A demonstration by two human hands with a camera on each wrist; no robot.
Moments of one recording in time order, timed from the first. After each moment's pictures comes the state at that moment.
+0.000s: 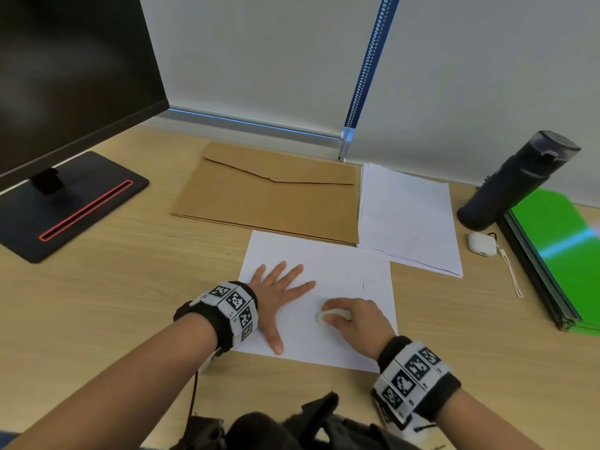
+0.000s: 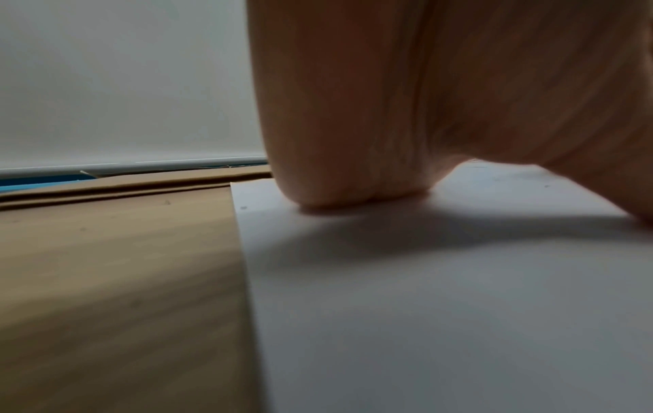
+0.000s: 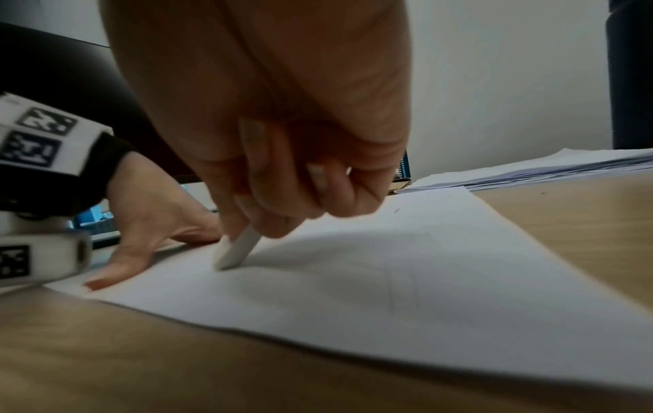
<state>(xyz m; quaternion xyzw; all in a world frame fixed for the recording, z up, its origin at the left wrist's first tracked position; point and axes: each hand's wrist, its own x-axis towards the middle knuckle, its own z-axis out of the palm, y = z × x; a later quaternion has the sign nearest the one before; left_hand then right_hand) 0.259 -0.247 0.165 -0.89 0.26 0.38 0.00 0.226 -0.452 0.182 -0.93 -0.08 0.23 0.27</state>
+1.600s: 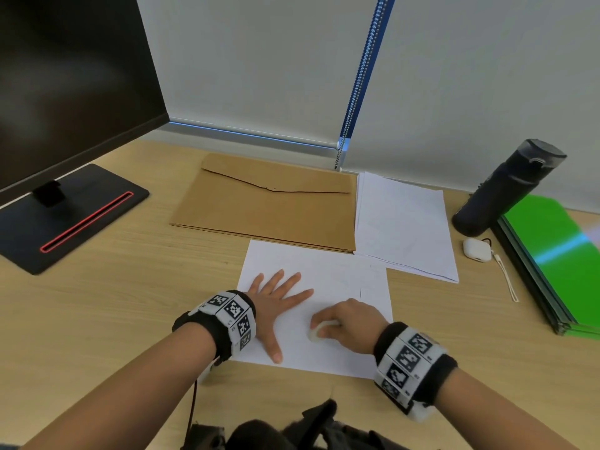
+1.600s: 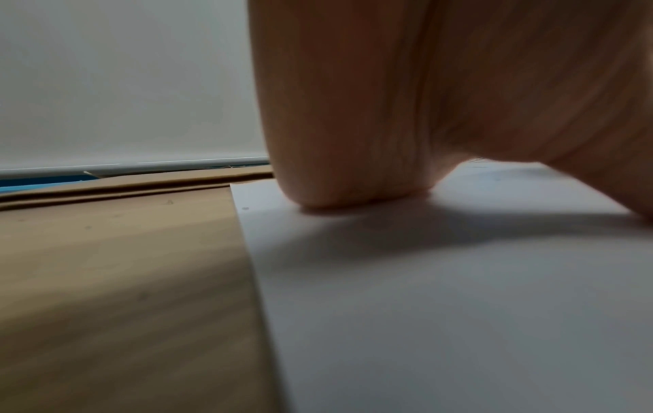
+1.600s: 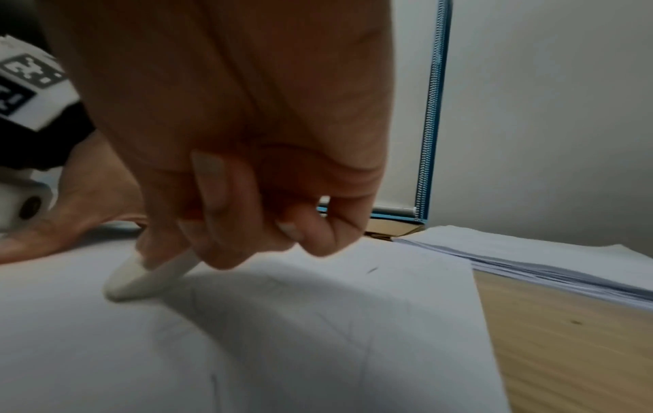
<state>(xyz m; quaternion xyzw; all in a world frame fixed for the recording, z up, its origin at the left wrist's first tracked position) 0.258 -0.246 0.160 -0.89 0.25 0.37 -0.01 0.242 -0.445 0.199 -0.92 -0.23 0.30 0.12</state>
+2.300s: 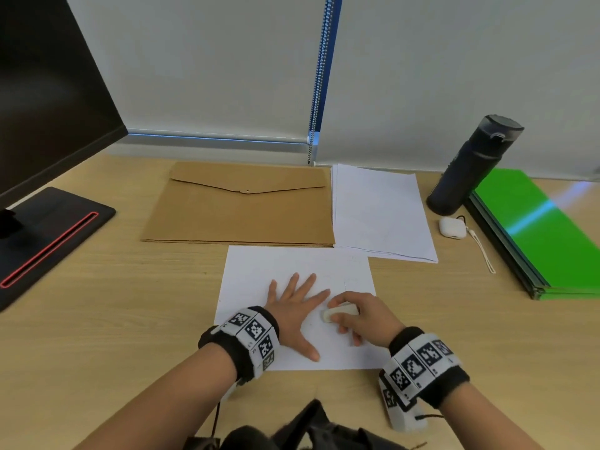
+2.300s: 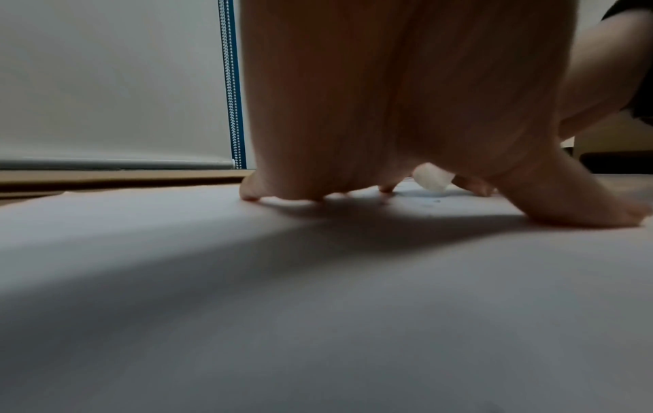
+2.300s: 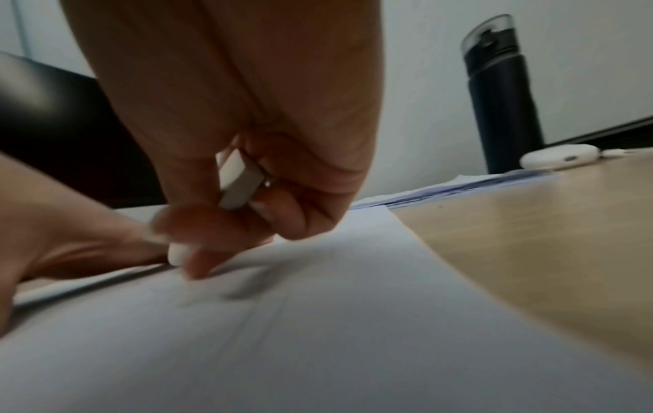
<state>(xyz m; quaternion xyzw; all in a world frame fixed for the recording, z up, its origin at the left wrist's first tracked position) 0.251 -0.308 0.162 -0.90 0.26 0.33 -0.07 0.234 -0.489 0.178 -0.86 0.00 0.25 0.45</state>
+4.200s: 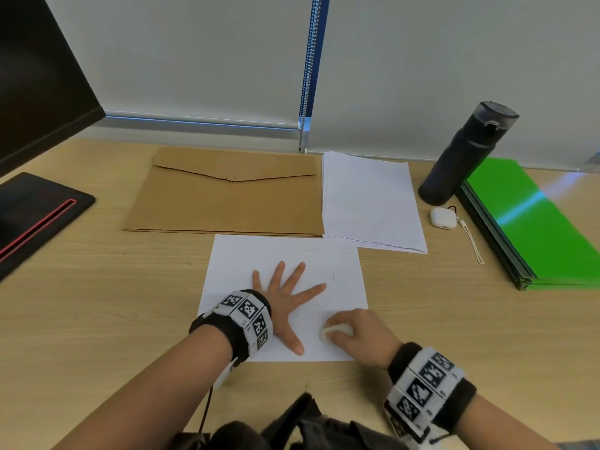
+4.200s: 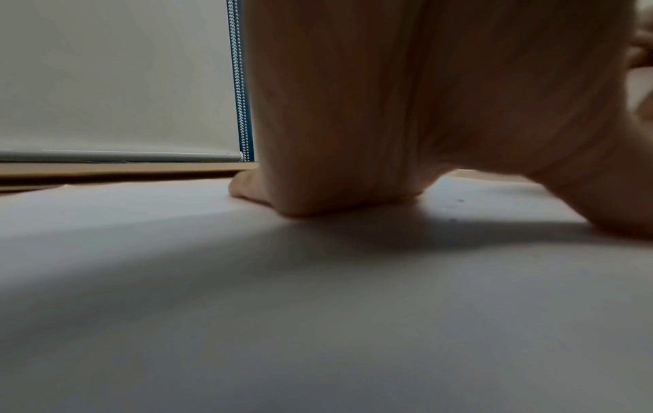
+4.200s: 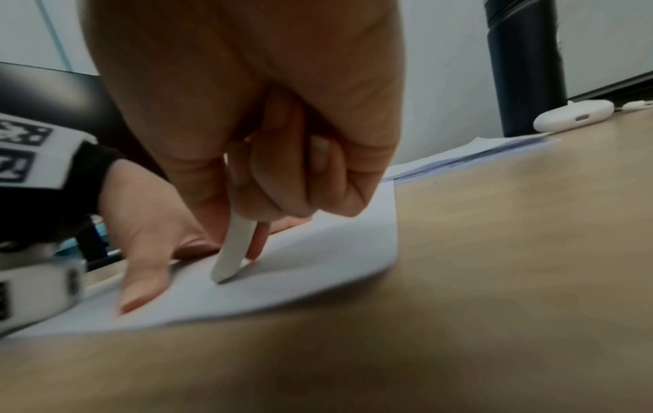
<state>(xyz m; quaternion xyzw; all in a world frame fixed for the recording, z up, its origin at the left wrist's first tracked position) 0.263 -0.314 0.163 -0.88 0.25 0.40 -0.01 0.206 -0.499 0.183 -0.92 -0.08 0.26 0.27</state>
